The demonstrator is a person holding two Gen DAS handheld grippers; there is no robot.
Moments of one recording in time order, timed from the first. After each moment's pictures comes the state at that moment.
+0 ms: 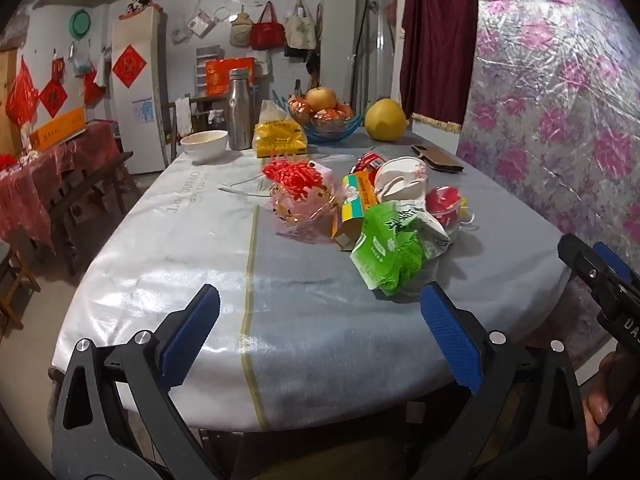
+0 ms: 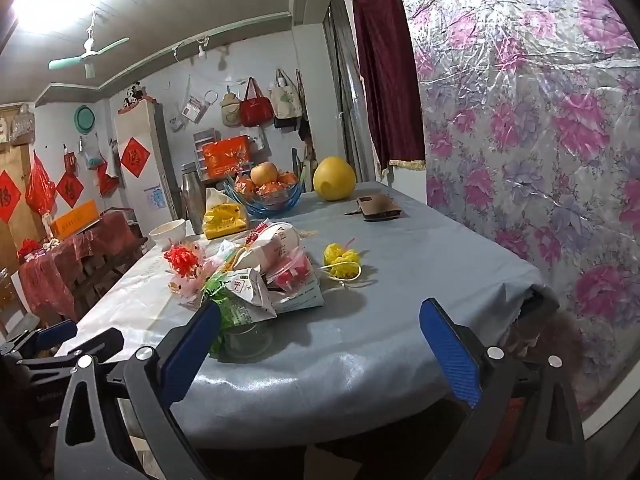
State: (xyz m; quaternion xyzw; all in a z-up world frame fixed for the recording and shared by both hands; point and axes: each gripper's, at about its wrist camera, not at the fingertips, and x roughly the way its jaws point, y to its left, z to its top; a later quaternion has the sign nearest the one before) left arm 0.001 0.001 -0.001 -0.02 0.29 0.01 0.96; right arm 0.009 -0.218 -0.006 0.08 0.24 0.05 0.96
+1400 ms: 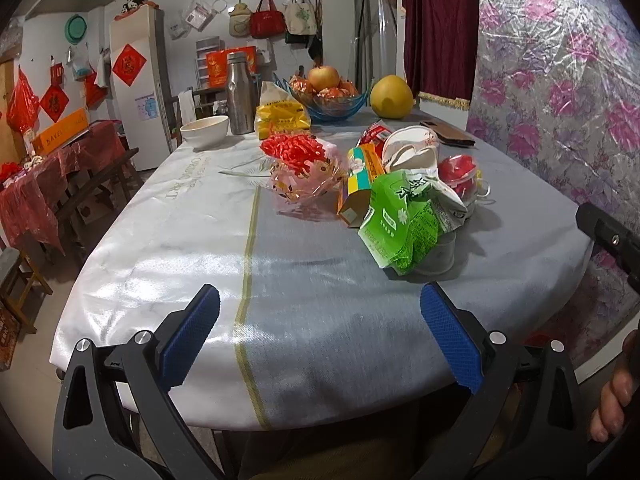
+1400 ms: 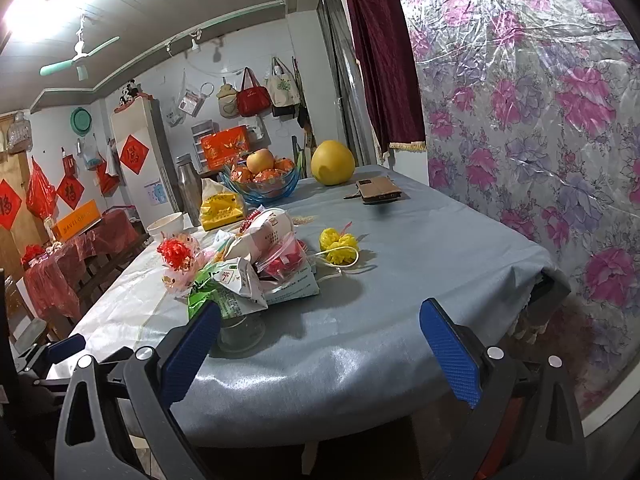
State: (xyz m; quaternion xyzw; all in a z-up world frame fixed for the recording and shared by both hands) left arm 0.014 -0.007 -0.029 0.02 0.32 0.03 0.95; right arm 0.024 -0.226 -0.022 0.10 0.26 0.05 0.96
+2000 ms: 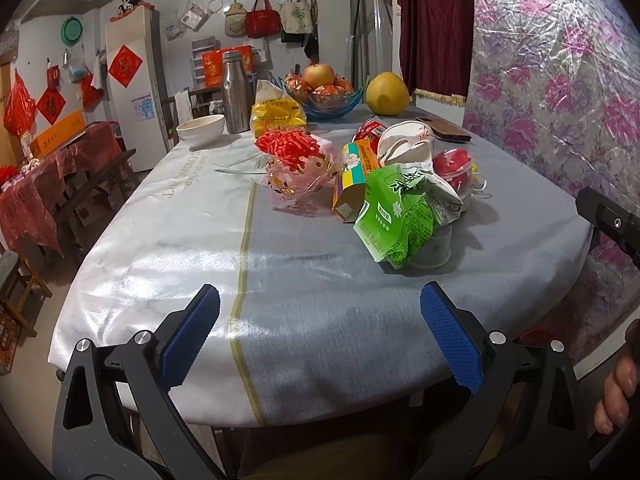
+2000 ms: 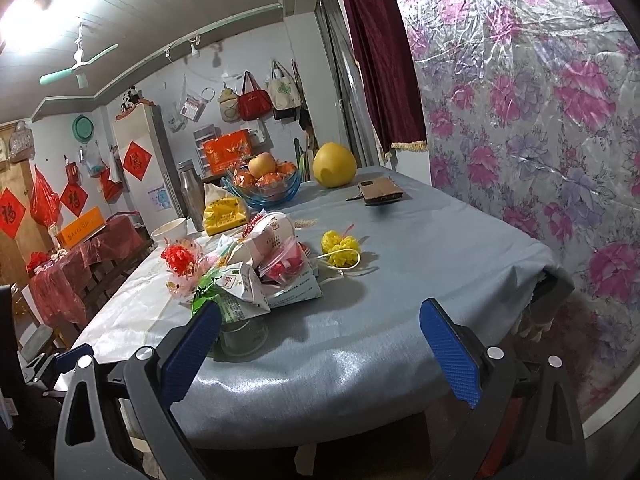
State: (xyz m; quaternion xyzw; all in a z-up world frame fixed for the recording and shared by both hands) left arm 0.011 -0.012 -0.029 0.05 0.30 0.03 0.95; right arm 0.026 -0.229 -0.024 0.11 0.26 0.06 0.96
